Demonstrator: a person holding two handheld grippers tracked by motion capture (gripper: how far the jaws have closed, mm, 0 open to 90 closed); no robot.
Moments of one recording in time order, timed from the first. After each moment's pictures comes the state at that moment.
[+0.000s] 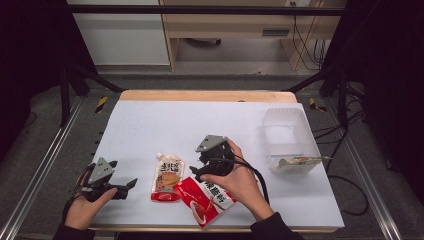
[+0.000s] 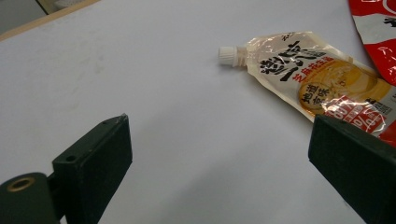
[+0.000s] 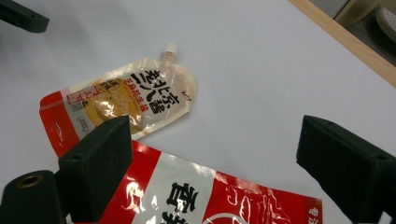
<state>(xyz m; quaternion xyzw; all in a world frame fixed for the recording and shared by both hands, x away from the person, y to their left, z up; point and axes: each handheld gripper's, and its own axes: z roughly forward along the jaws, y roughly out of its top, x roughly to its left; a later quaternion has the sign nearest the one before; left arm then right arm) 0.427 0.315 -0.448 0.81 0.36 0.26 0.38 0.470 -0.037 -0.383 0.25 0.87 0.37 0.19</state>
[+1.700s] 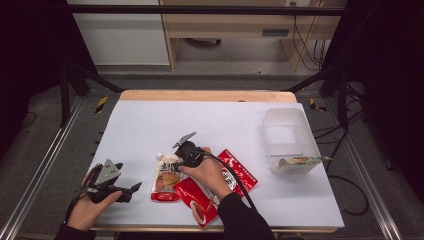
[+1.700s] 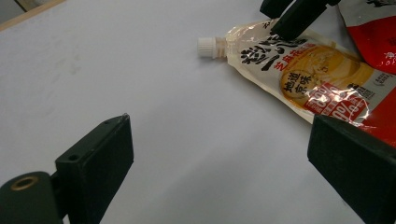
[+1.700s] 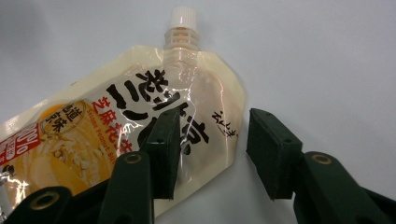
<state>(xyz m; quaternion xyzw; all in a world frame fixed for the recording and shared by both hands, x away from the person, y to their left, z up) 0.427 0.304 -0.452 0.83 0.33 0.25 0.36 0.535 0.039 -0.468 0.30 0.89 0.34 0.08</state>
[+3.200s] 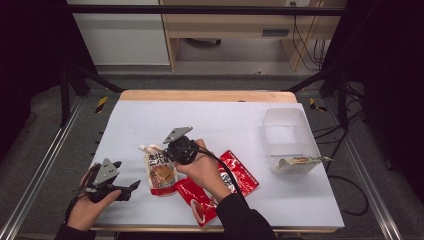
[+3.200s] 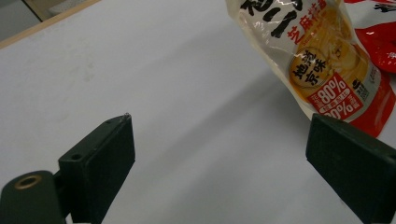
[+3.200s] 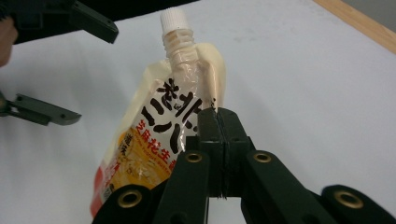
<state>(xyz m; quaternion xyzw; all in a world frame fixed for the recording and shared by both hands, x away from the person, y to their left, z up) 0.426 0.306 -0.447 0.83 0.34 0.26 0.37 0.507 0.047 -0.400 0.22 0.87 0.42 0.12</state>
